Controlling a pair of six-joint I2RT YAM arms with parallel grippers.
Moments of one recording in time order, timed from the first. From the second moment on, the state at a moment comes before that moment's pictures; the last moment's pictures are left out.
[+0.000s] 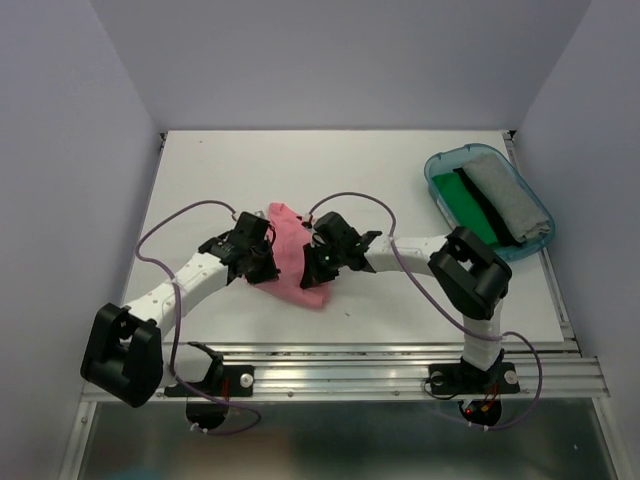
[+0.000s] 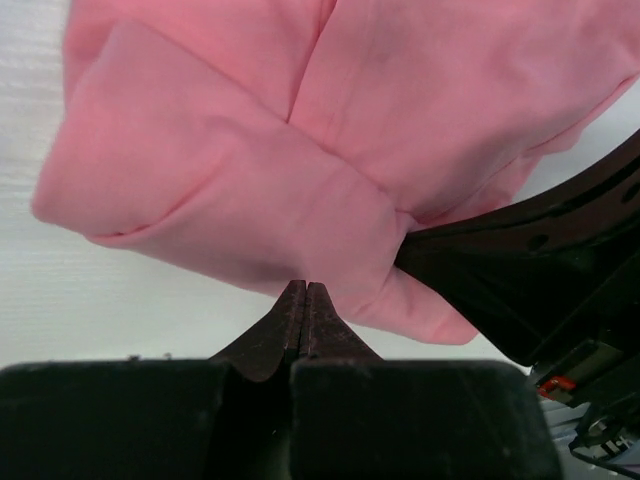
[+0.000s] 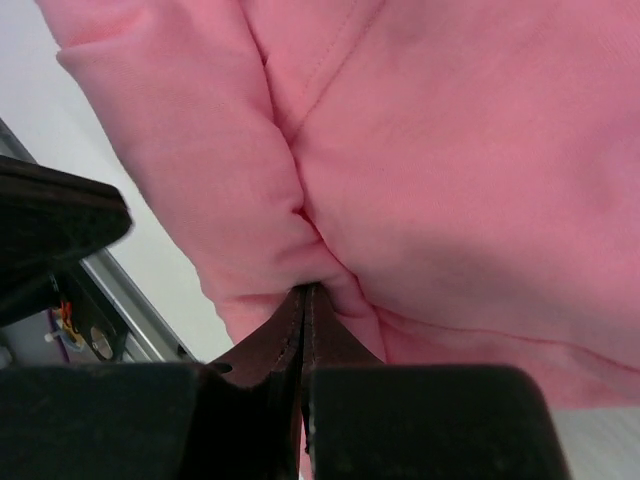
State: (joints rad) left arm -0.48 1.24 0.78 -0.57 0.01 -0.69; right arm 0.86 1.91 1.16 -0.10 -0.37 0.58
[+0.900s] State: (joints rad) left arm -0.43 1.30 0.80 -0.52 -0.04 -0.71; right arm 0.93 1.80 1.12 -0.10 -0.32 0.55
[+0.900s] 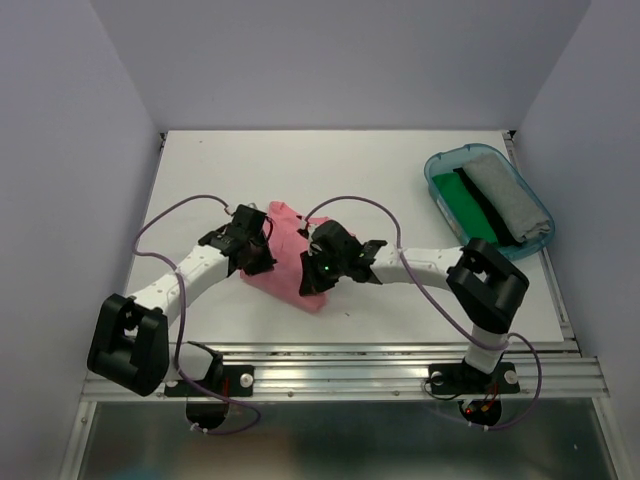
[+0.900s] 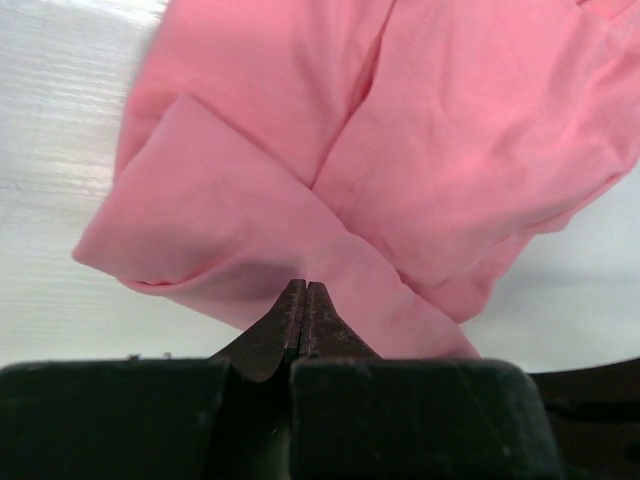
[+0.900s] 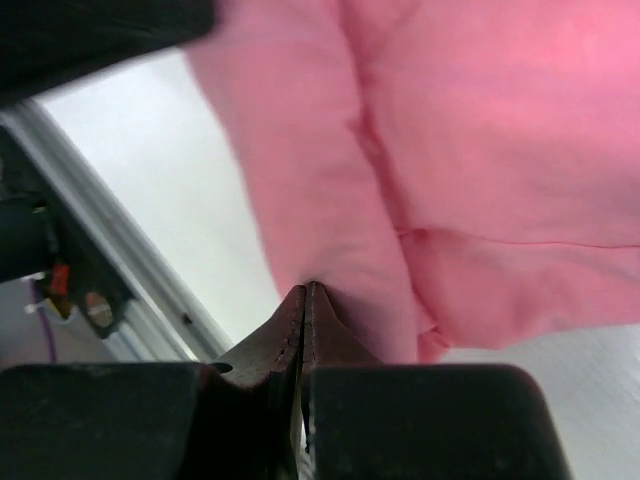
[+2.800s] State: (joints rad) left arm -0.22 1.27 1.09 -0.65 -0.17 -0.57; right arm 1.03 1.66 1.22 -0.32 0.04 0.34
